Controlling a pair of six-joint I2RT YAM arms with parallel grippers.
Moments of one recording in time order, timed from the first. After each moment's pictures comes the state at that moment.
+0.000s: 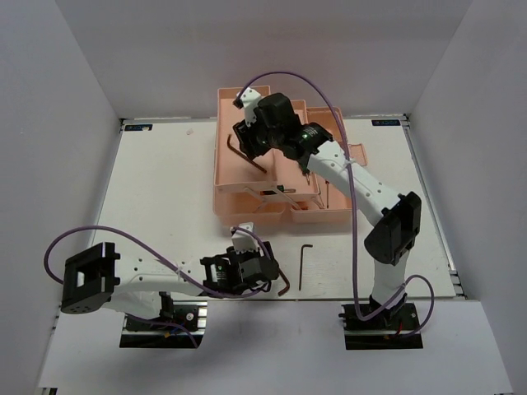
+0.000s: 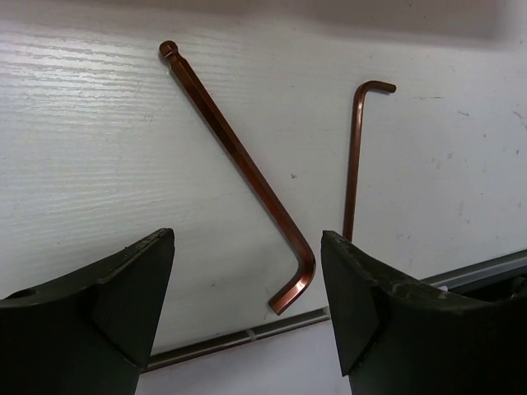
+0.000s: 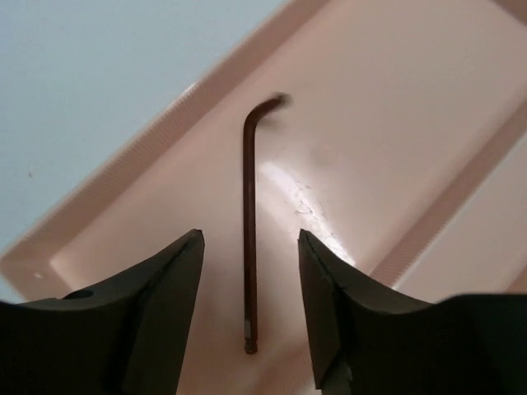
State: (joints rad) left arm -1.39 1.29 0.67 -0.32 -0.65 -1.27; right arm 0.78 1.88 1.98 -0.59 -0.05 -0.08
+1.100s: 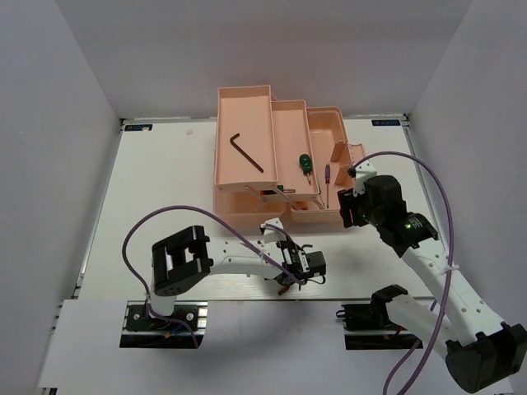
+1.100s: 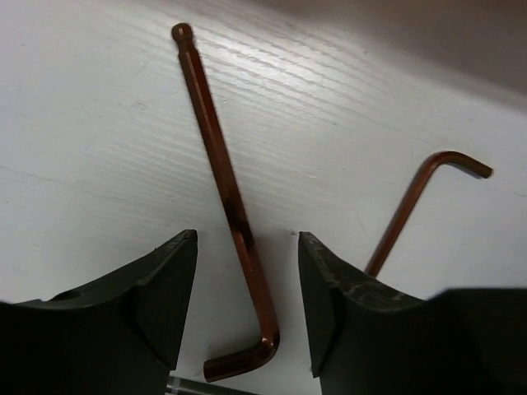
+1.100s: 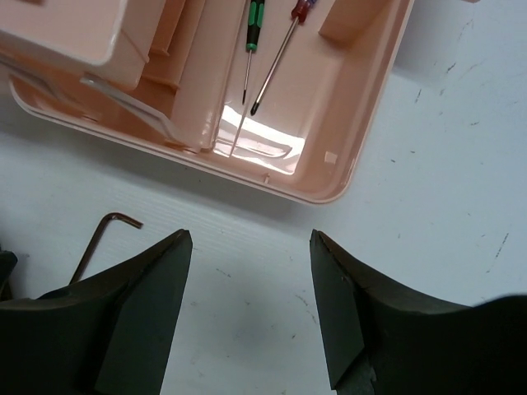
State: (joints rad) left arm -1.37 1.90 1.30 -0.93 -0.69 -1.67; right arm 0.42 0.88 0.82 -0.61 0.06 -0.05
